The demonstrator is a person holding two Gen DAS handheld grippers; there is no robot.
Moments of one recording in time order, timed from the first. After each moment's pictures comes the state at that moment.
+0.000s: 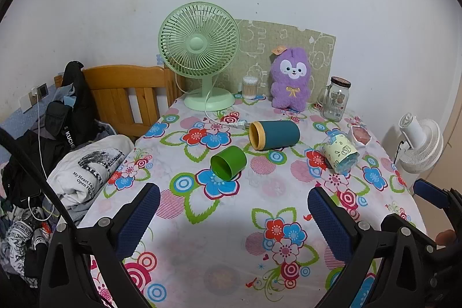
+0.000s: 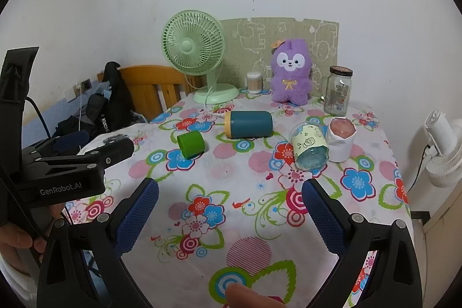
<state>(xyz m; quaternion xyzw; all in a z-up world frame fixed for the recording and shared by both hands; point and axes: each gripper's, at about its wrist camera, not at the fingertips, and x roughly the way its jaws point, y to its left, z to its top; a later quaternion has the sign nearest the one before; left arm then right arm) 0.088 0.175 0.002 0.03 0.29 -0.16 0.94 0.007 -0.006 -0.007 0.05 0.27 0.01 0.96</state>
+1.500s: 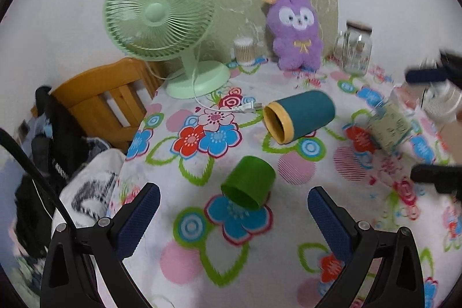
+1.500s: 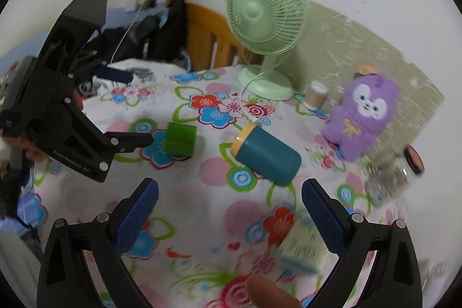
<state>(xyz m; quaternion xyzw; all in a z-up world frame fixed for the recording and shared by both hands) 0.231 0.127 -0.036 0.17 0.37 -0.17 0.90 0.184 -0.032 -0.003 -0.19 0.35 0.21 0.89</state>
